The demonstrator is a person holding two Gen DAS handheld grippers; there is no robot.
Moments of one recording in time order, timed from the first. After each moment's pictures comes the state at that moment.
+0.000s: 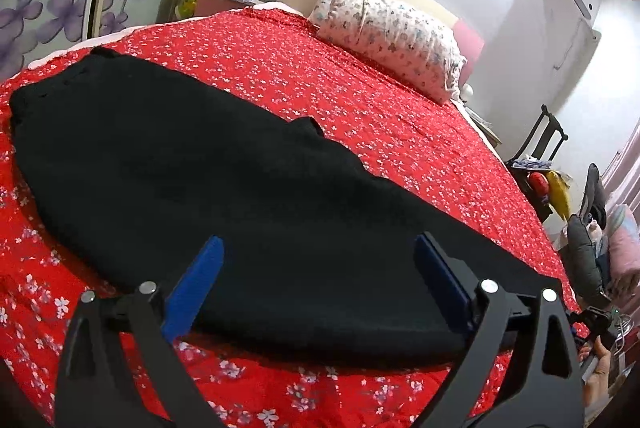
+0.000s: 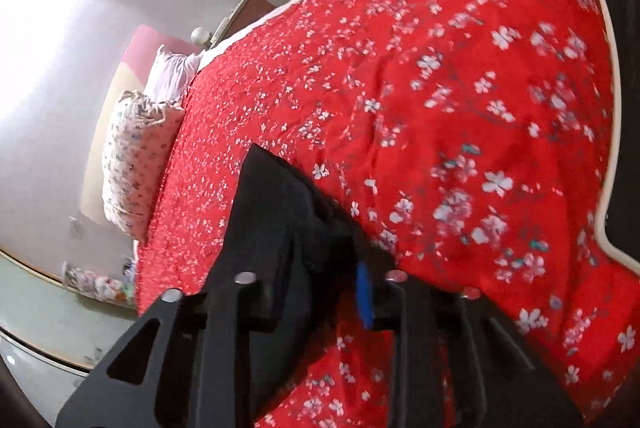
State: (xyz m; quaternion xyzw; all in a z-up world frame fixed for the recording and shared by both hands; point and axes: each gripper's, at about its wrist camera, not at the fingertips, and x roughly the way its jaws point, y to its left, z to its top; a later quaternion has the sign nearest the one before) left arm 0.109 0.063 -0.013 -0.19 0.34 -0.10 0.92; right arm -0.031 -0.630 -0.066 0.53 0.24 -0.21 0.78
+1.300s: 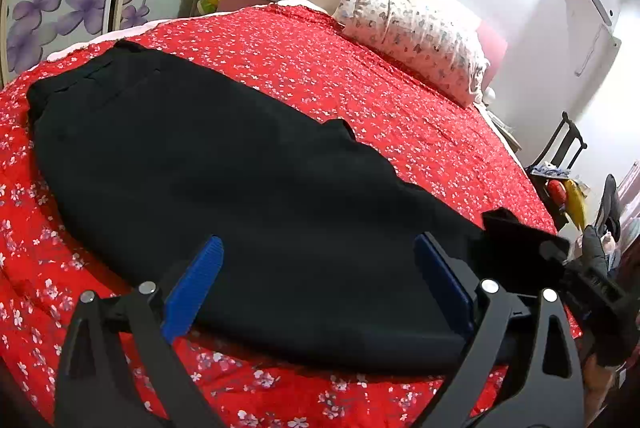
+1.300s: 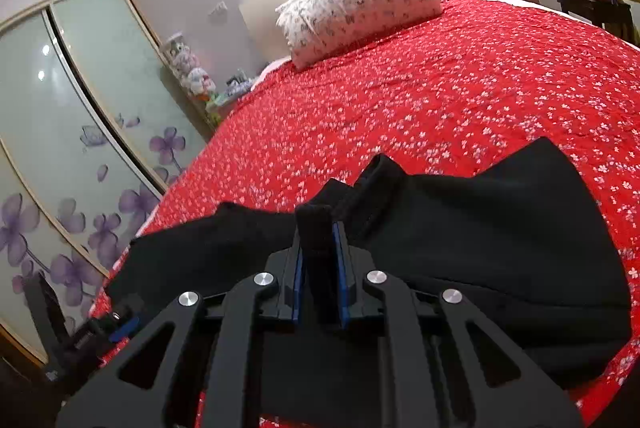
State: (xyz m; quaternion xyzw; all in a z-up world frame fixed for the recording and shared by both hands) left arm 0.114 0.080 -0.014 -0.19 0.35 -0.06 0.92; right arm 0.101 -0.277 0.014 0.22 0.30 0.09 0.92
